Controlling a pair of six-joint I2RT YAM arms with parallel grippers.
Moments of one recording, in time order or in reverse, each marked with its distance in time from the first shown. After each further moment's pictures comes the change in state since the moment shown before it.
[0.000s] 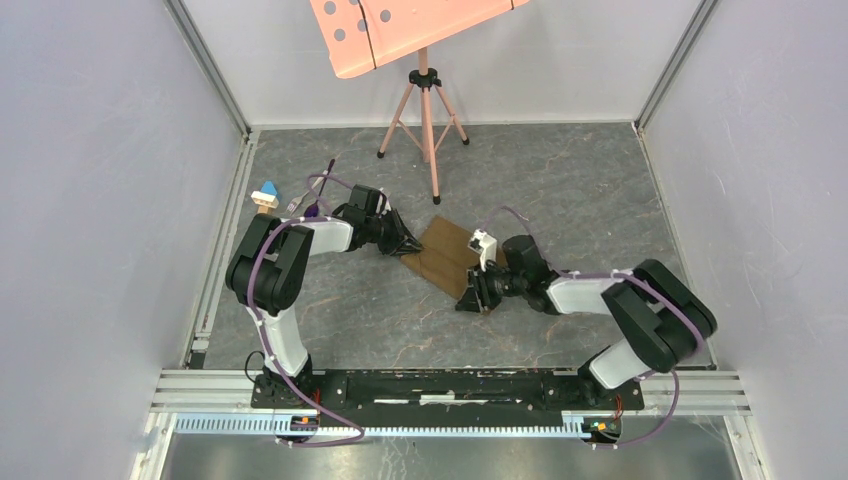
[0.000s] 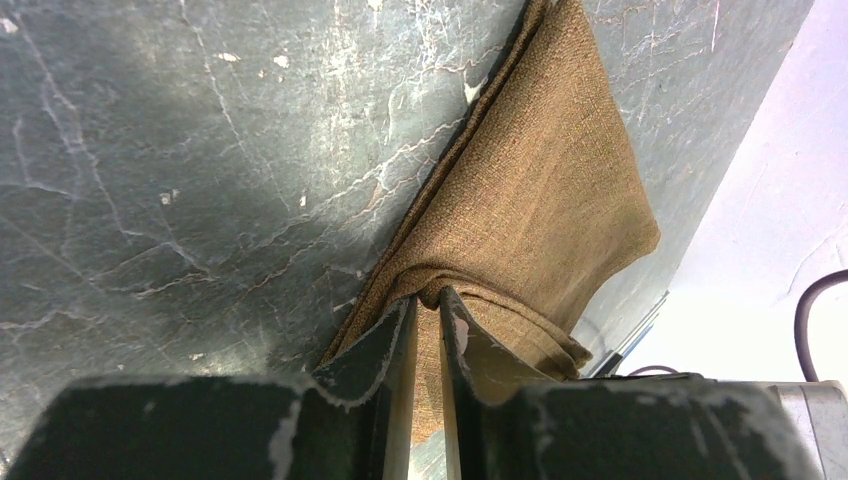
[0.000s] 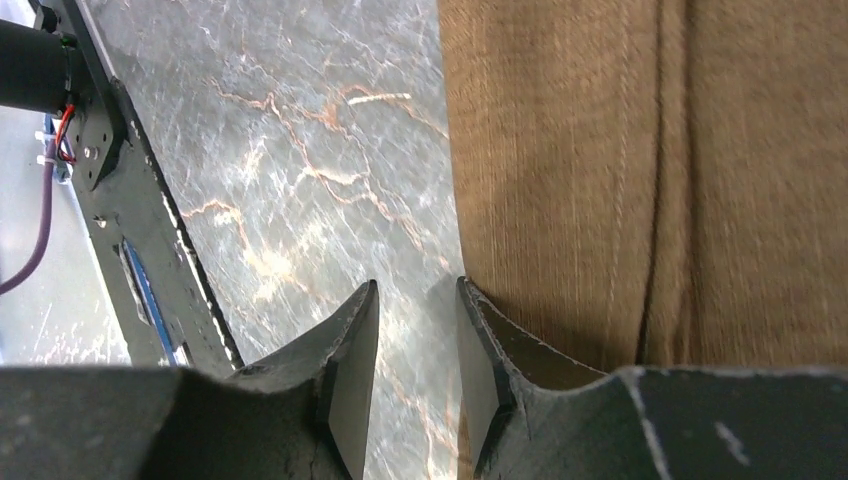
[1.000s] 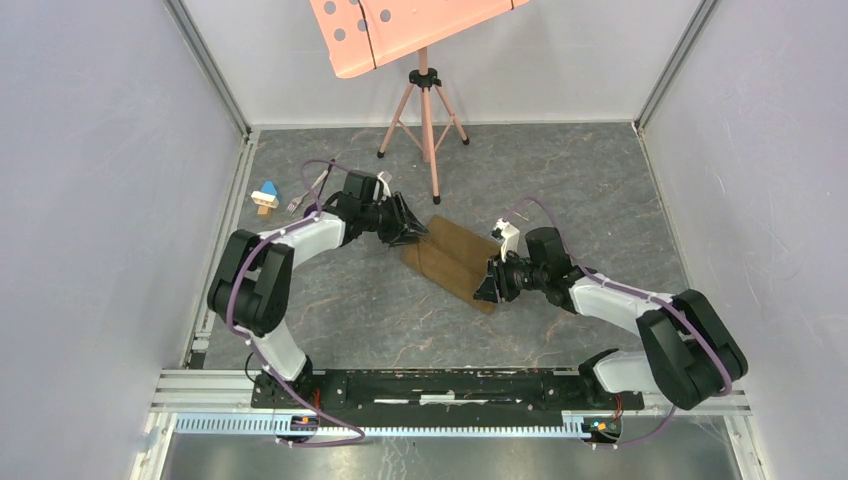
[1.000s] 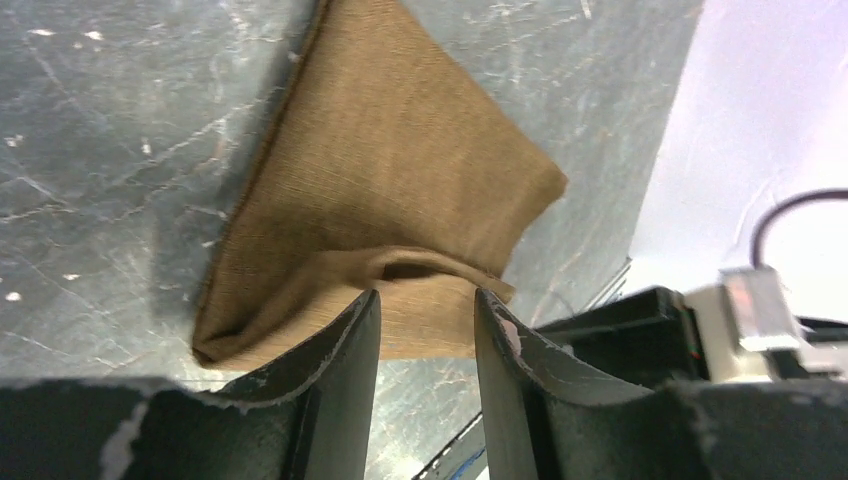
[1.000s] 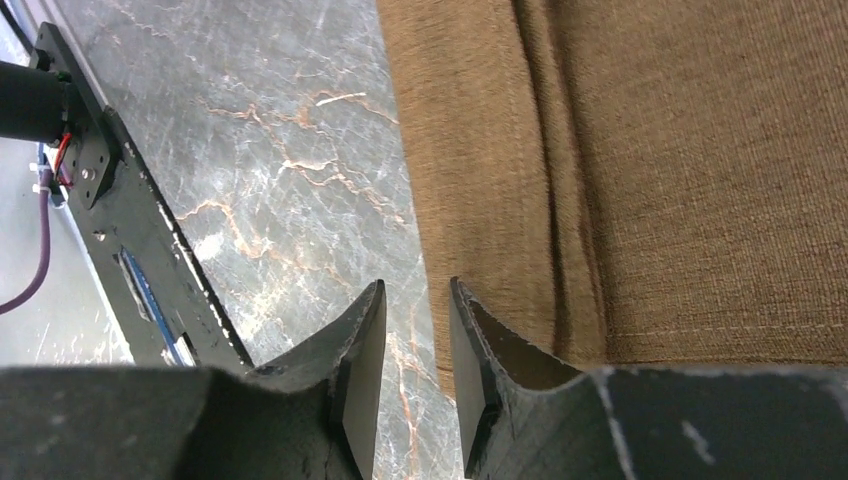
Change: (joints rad) left arm -0.016 -0.136 0.051 -0.116 0.044 0.013; right arm -0.138 -0.246 -0.017 -0.232 -0.004 -0.071
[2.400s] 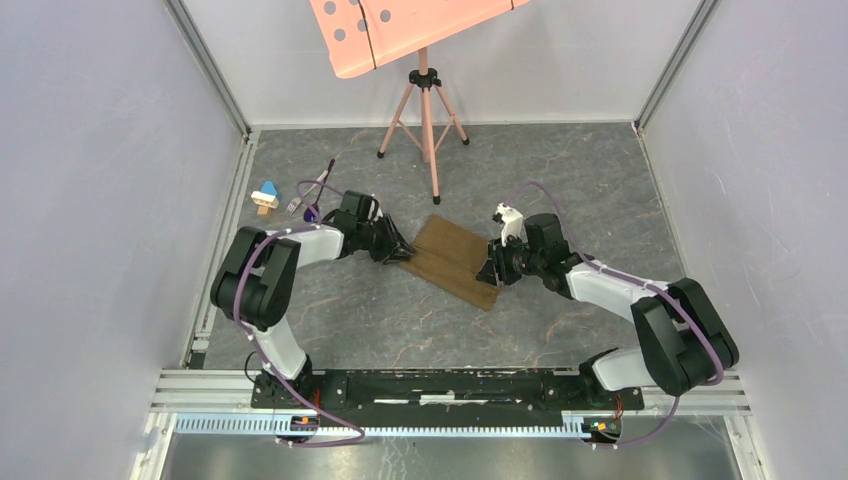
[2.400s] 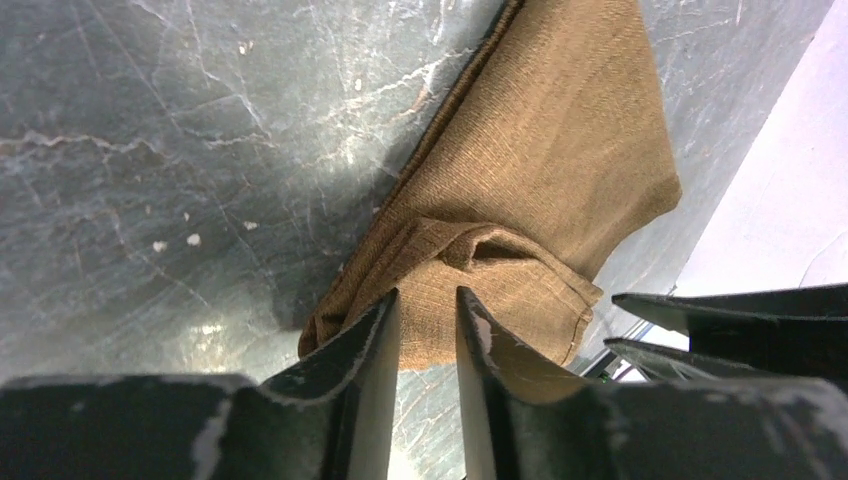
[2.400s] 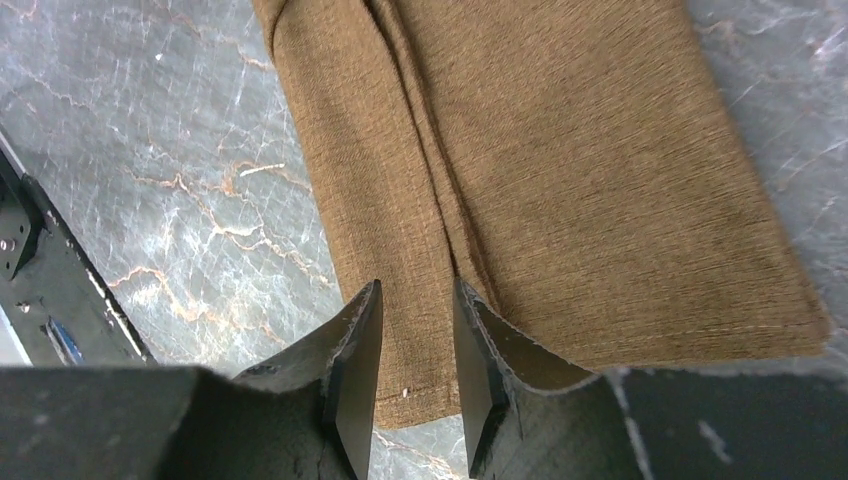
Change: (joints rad) left arm 0.030 0.032 -0.137 0.061 -0.047 -0.011; right arm -0.035 0.082 0.093 -0.035 0.117 -0.047
